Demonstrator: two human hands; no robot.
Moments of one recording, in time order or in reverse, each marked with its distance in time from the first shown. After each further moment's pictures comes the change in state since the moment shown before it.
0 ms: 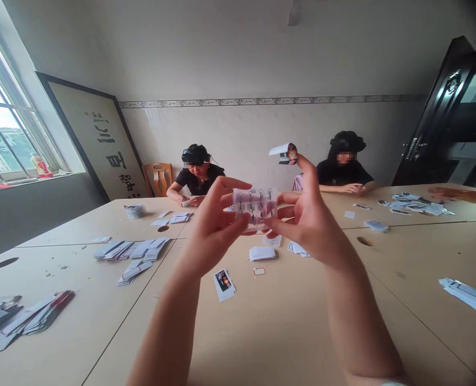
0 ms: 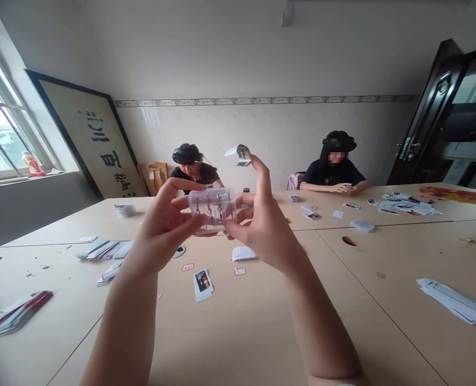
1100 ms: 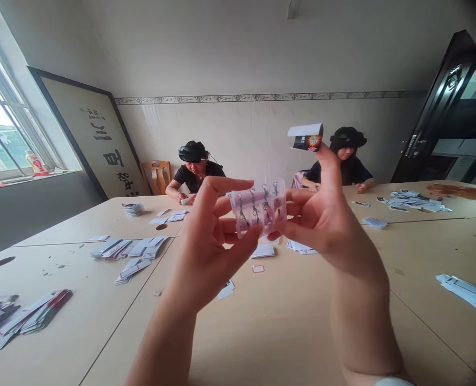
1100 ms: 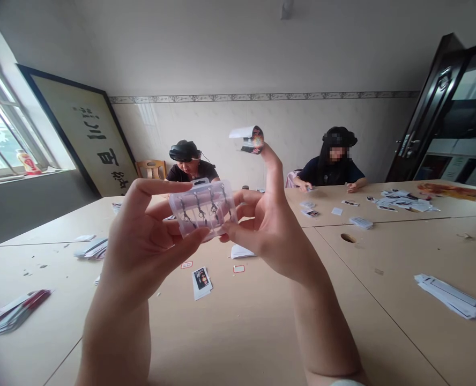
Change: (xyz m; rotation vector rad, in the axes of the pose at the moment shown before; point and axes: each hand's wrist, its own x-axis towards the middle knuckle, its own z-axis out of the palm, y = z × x) left_hand -0.023 0.019 0.018 0.126 0.127 0.097; right_hand -0.015 -0.014 -0.008 -0.094 0.042 -0.122
